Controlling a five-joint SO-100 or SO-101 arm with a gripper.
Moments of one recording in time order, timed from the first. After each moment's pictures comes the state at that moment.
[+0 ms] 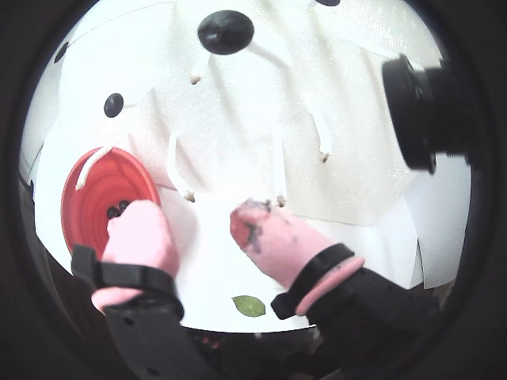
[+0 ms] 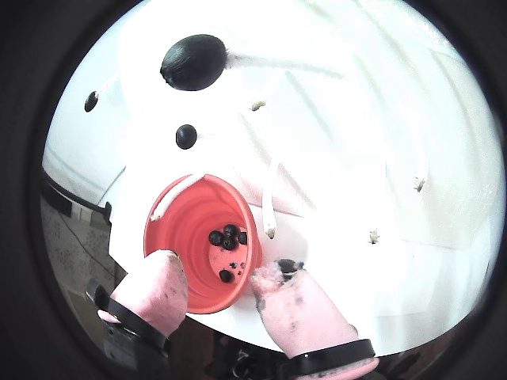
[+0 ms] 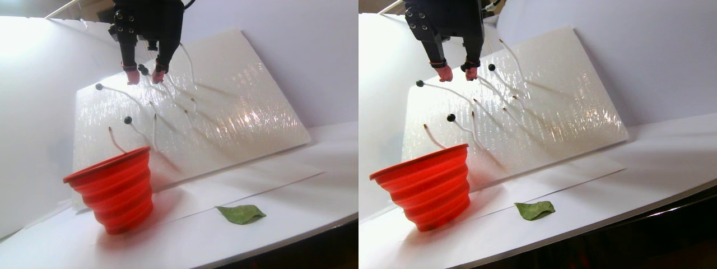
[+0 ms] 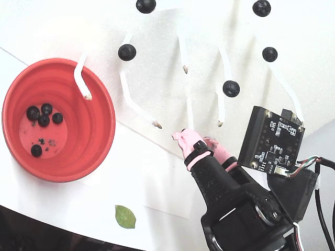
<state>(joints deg) -5.9 124.4 146.6 -1.9 -99.1</state>
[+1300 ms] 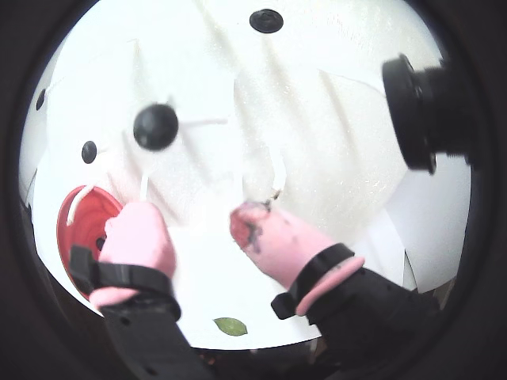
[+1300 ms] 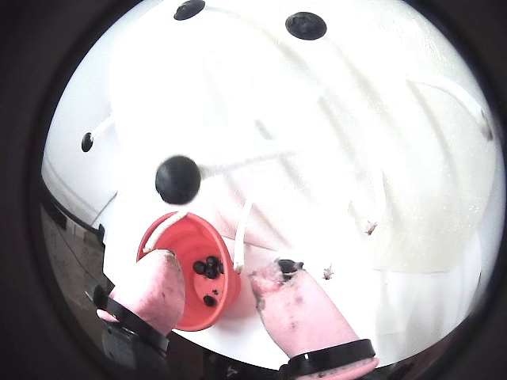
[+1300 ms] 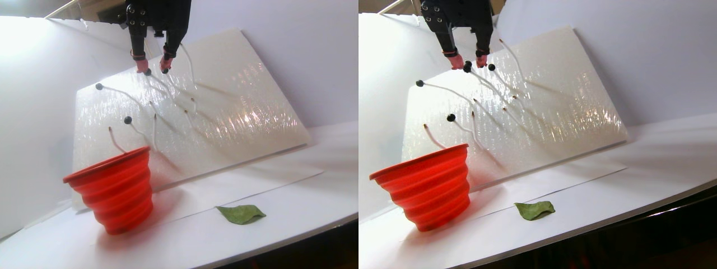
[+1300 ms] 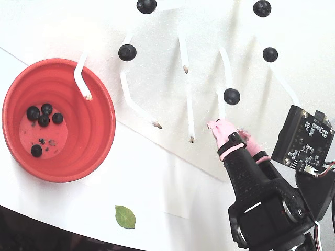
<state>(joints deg) -4.0 125.5 144.7 -6.5 -102.6</state>
